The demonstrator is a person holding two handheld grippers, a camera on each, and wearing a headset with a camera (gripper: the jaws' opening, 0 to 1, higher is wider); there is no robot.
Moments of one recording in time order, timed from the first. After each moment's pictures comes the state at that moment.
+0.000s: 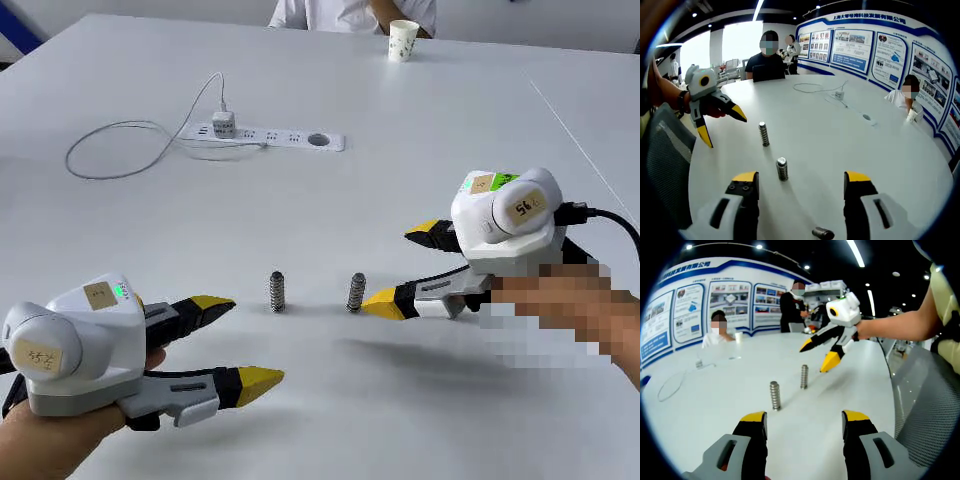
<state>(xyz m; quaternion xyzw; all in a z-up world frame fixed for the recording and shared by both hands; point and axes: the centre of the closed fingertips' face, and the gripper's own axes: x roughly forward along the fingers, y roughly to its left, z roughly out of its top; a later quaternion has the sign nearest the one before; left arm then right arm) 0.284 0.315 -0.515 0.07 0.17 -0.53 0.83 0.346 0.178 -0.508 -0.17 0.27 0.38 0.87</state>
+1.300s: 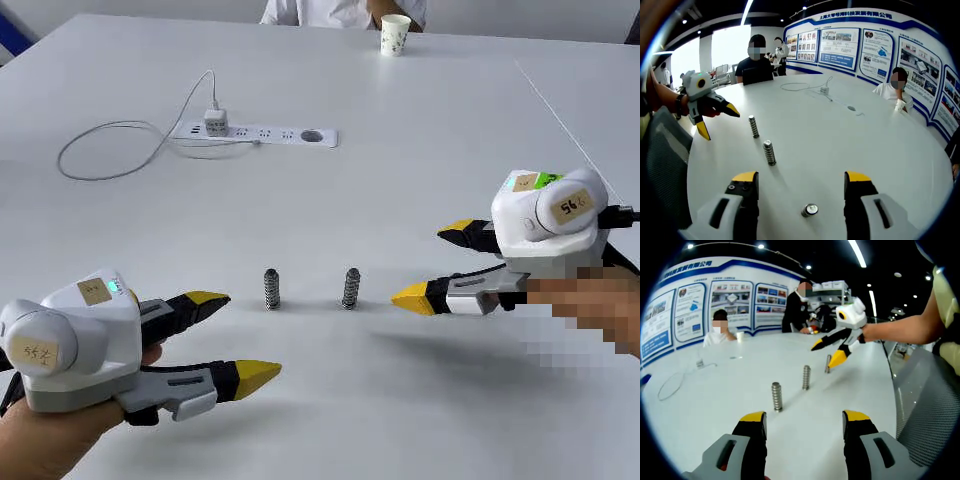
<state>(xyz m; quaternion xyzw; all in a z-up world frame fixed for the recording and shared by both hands) 0.288 0.314 -0.515 0.07 0.17 -0.52 0.83 0.335 0.139 -0.508 -0.15 0.27 0.34 0.89</state>
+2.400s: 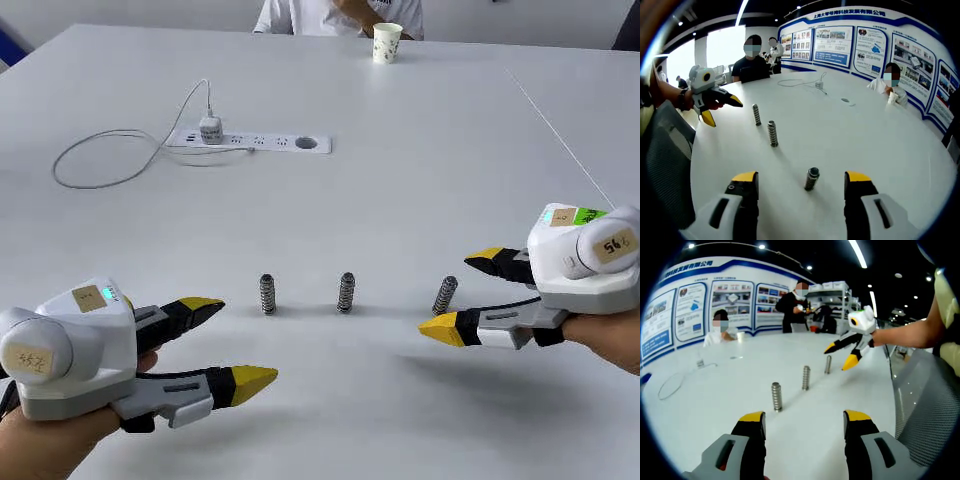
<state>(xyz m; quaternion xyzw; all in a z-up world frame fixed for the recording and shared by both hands) 0.286 0.314 -0.513 0.07 0.17 -0.52 0.83 0.302 0.109 -0.518 -0.14 0.28 0.32 0.90</state>
